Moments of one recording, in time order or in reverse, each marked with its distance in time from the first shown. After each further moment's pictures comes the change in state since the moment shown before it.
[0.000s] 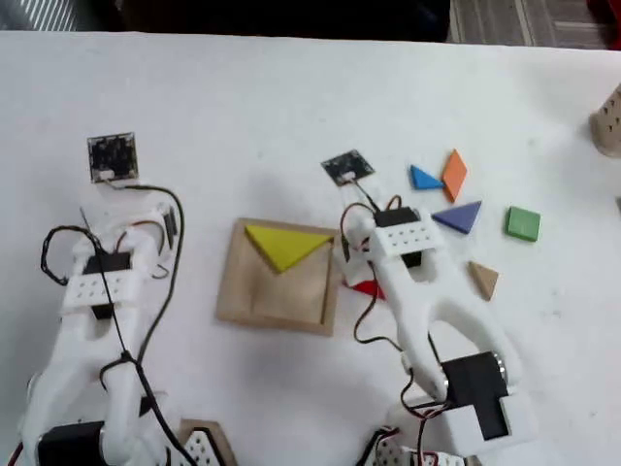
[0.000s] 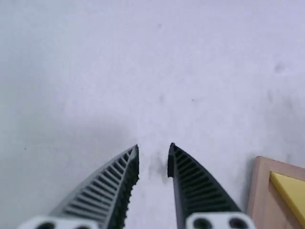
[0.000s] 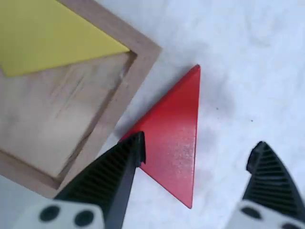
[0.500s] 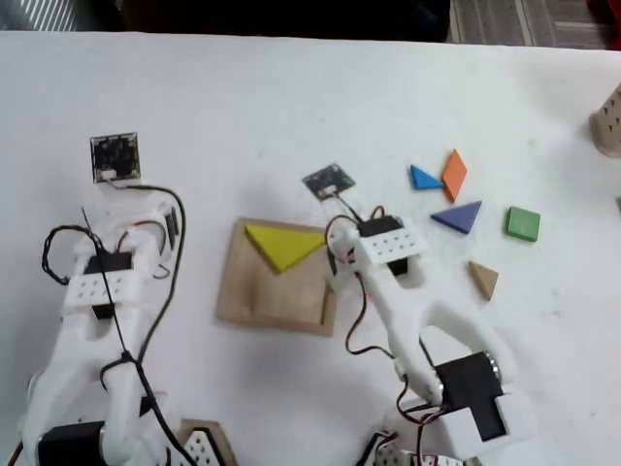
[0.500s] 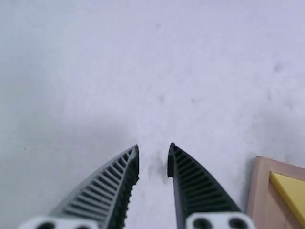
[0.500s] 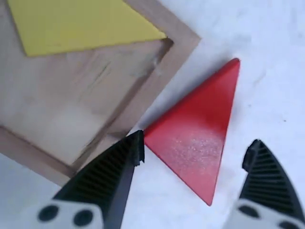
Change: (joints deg) left arm 0.2 0.0 0.0 0.0 0.0; right arm -4.0 0.0 2.8 0.4 0.0
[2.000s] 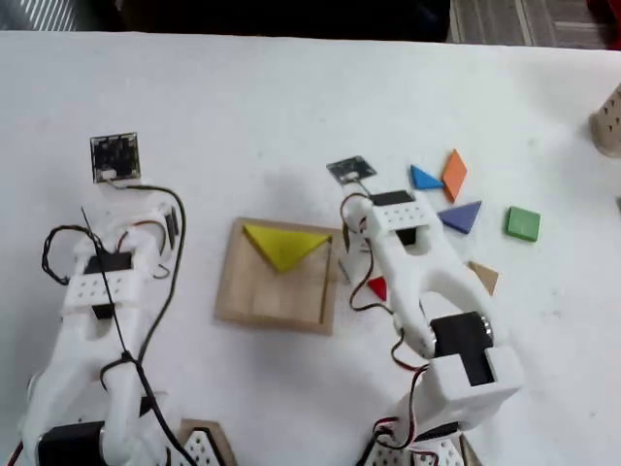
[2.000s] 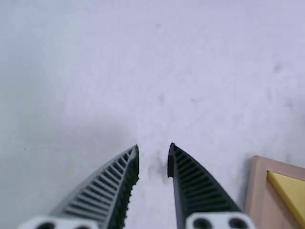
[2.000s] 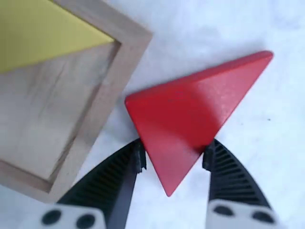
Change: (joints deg) left arm 0.0 0.0 0.0 0.0 0.0; right arm 7.8 12.8 -12.2 7.2 0.1
